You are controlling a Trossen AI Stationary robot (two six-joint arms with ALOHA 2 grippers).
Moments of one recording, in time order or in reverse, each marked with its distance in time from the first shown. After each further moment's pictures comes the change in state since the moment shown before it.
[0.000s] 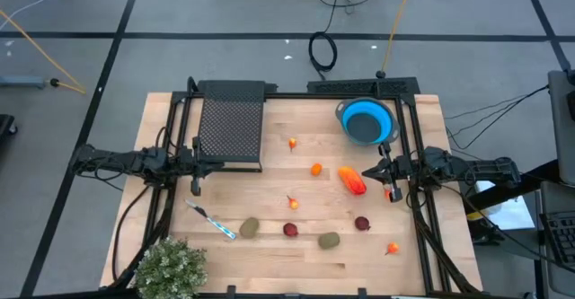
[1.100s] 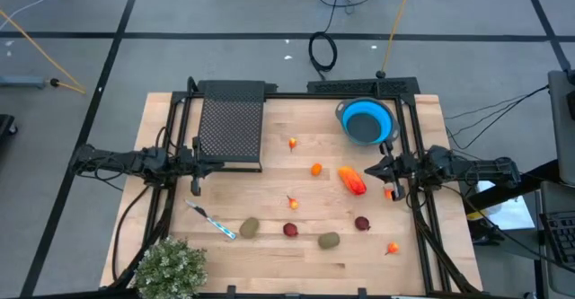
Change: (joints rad) left arm 0.000 0.000 0.000 0.000 0.000 0.000; right arm 0.000 0.000 0.000 0.142 0.015 0.061
